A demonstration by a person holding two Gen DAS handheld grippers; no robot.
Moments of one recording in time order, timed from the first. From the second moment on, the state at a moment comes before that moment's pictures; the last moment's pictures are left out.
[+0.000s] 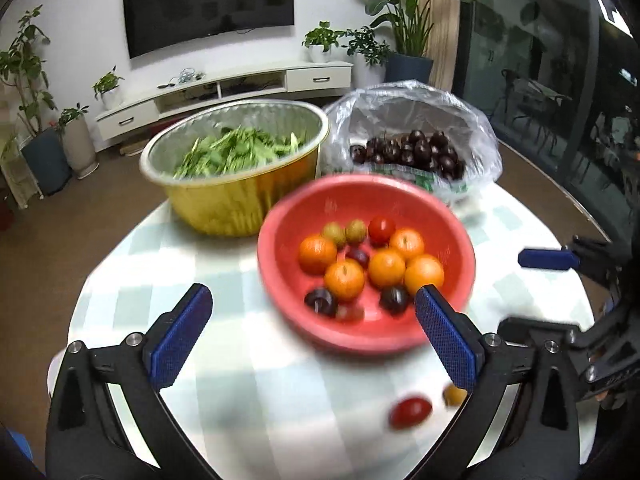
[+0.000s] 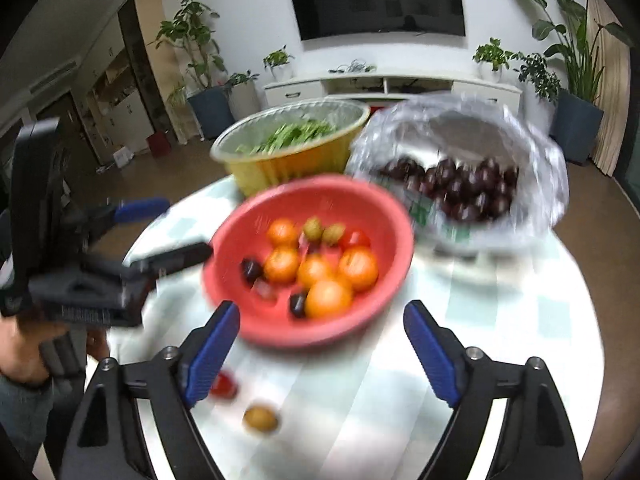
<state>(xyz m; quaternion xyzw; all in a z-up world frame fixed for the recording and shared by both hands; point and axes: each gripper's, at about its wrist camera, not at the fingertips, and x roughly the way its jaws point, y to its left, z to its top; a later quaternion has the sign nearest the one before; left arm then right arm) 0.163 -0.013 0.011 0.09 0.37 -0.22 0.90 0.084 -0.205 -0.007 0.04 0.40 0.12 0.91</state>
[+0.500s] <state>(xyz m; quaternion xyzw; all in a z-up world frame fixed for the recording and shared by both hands) 0.062 0.026 -0.048 0.07 0.44 -0.19 0.88 0.048 -0.163 -0.064 0.00 0.47 0.14 0.87</state>
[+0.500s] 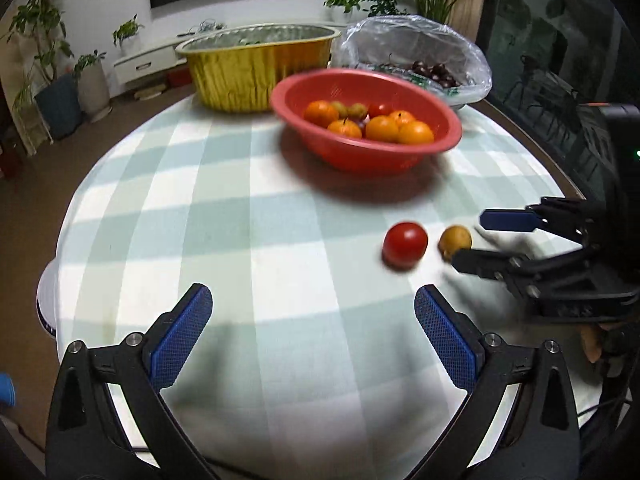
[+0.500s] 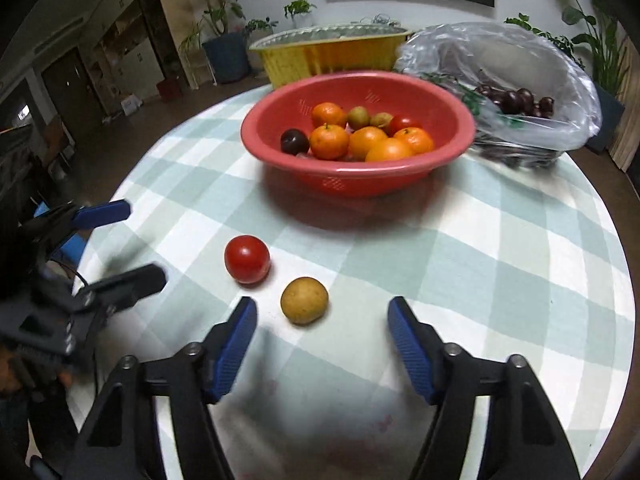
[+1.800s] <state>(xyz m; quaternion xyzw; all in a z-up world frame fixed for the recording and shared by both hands) 0.118 -0.065 -0.073 0.15 0.47 -0.22 0.84 0.036 -0.188 -0.049 0.03 0.47 0.11 0.88</state>
